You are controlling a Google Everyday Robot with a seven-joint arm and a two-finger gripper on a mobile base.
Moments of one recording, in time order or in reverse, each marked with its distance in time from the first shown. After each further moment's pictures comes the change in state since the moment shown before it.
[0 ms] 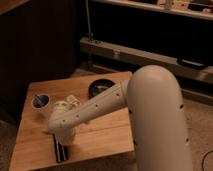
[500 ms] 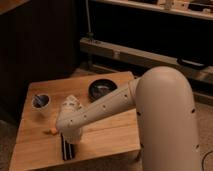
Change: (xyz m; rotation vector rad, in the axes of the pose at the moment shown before) arm -0.003 0.040 -0.001 -0.033 0.013 0.075
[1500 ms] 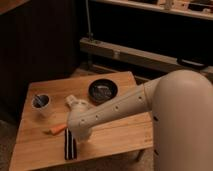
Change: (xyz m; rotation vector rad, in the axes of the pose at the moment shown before) arm -0.008 0.043 -0.008 -0.008 0.015 0.078
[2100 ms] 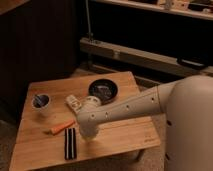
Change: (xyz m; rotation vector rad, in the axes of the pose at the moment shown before) arm 0.002 0.034 -0.008 0.049 -0.015 0.044
